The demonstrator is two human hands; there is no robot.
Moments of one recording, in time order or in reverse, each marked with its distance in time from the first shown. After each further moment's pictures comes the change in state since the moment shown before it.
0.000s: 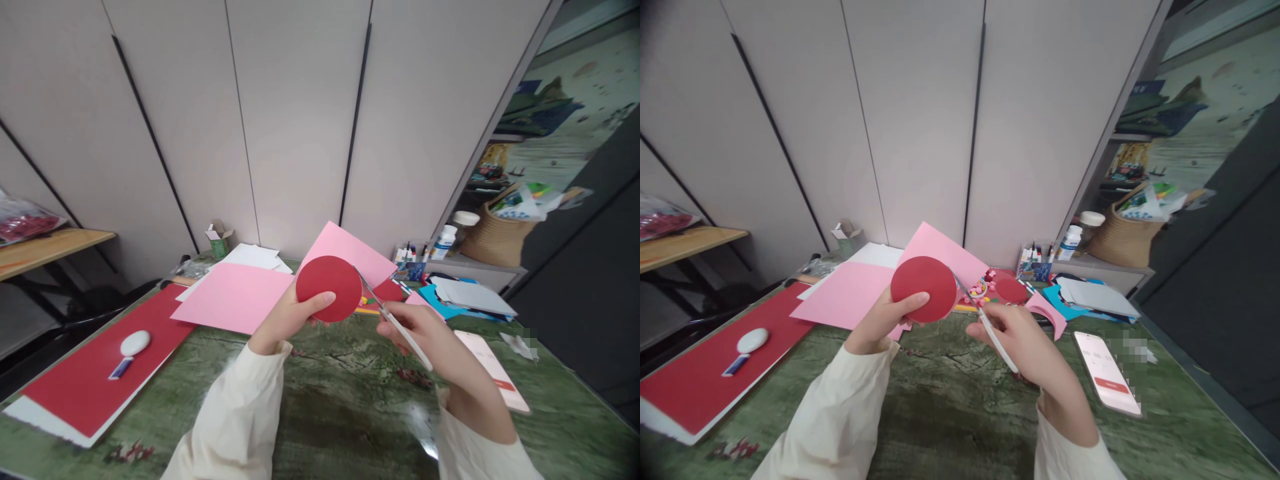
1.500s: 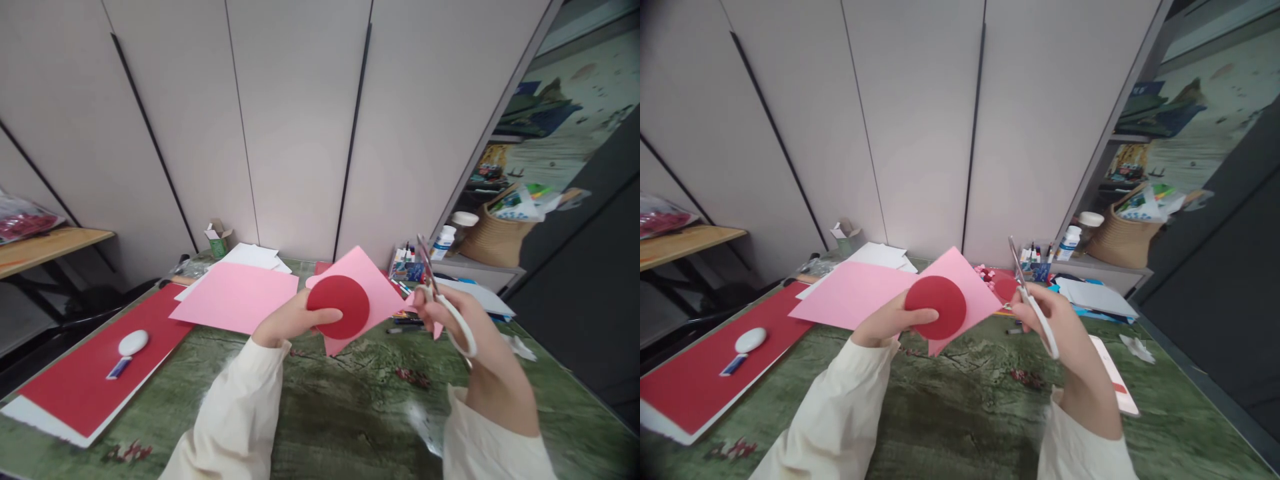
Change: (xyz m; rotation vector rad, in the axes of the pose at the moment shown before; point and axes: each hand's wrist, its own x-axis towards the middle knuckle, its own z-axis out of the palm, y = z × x) left_hand 0.010 -0.009 -0.007 0.158 -0.320 -0.063; right_hand -0.006 0.034 -0.034 0.199 0.265 -0.079
